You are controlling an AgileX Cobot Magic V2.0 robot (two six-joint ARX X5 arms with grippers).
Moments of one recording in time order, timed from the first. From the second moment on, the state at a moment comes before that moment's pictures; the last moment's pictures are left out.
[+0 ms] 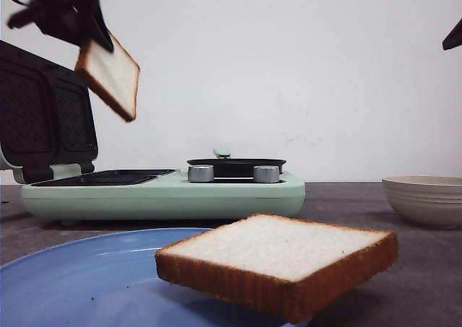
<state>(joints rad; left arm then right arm) -0.23 1.51 1.35 -0.30 0.10 -0.14 0.12 0.43 0.39 -0.30 -0.40 0.42</state>
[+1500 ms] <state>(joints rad) -0.35 1.94 1.51 -0.22 -0.23 1.00 0.15 0.43 0.39 -0.31 -0.39 0.36</state>
